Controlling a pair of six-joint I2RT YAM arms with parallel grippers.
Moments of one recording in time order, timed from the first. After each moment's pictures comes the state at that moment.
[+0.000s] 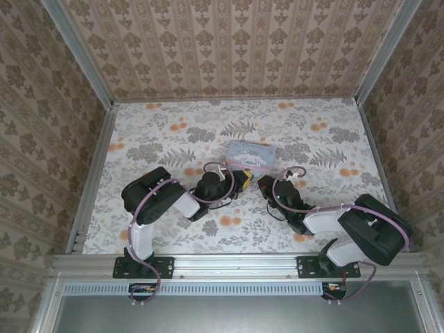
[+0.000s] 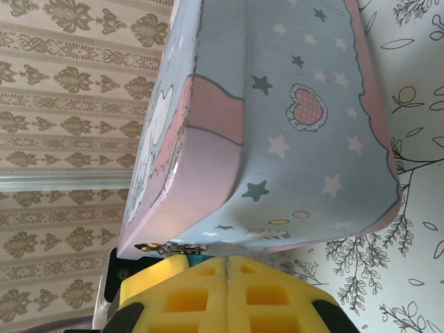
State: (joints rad) left arm -0.89 1.95 0.61 1.16 0.19 -1.63; right arm 0.67 1.42 0.27 0.77 0.25 1.44
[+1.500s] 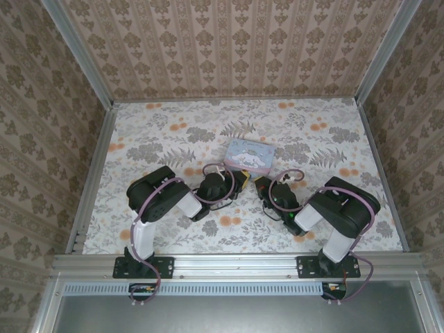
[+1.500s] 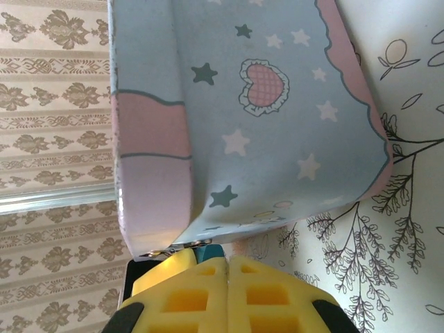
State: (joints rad) left arm -0.89 2.00 0.63 1.14 0.10 -1.63; right arm 0.66 1.71 0.26 1.14 0.23 1.58
